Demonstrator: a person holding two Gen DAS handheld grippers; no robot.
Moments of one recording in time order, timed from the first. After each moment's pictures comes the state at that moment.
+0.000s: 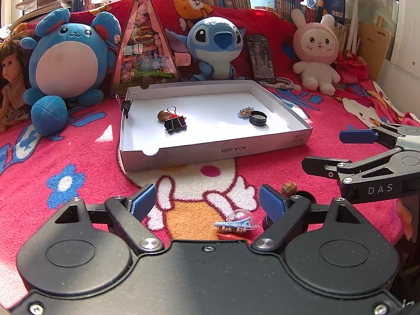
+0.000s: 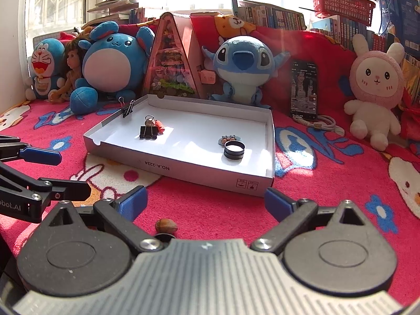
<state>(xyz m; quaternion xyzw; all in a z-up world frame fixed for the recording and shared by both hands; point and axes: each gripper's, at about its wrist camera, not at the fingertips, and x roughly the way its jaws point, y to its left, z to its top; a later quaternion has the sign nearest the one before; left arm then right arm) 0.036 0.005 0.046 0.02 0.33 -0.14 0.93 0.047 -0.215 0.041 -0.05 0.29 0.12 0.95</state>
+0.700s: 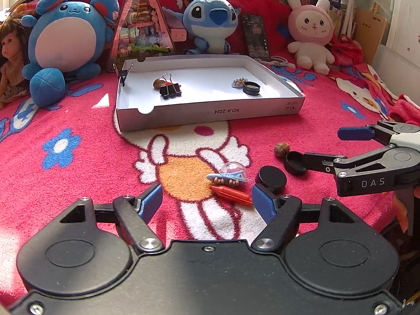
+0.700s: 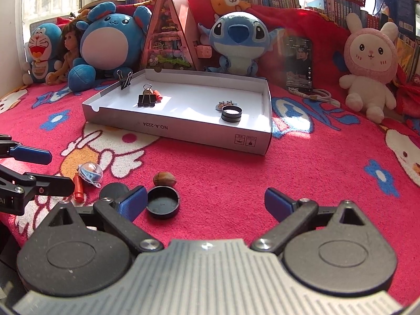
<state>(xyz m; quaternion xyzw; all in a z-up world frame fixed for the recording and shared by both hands) 0.011 0.007 0.024 0.02 0.36 -0.15 0.92 0.024 -0.218 0.014 -0.05 0.32 0.11 0.94</state>
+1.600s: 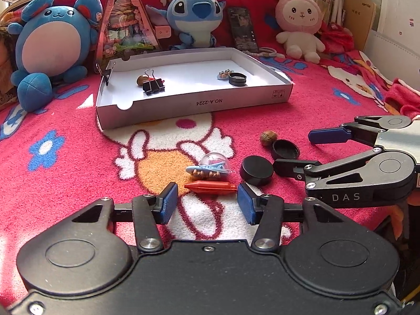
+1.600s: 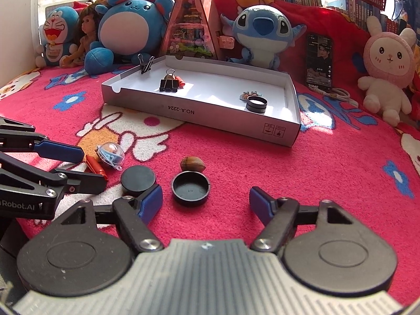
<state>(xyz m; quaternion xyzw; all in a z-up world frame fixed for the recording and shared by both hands) 0.007 -0.013 0.012 0.05 0.36 -0.16 0.92 0.019 -0.197 0.001 -0.07 0.33 0.14 0.93</state>
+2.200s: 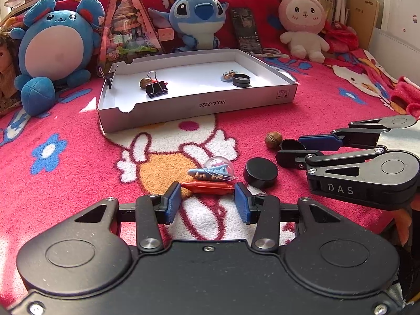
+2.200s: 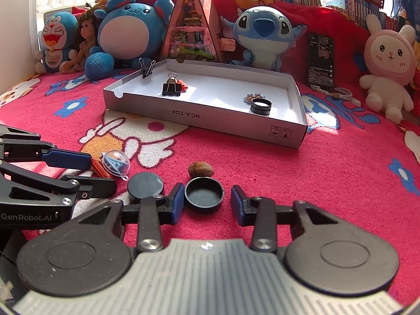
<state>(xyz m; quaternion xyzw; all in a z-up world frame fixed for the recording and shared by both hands) 0.010 -0.017 0.009 0.06 0.35 -0.15 0.92 0.021 -0.191 0.001 -0.05 0.32 0.14 0.94</state>
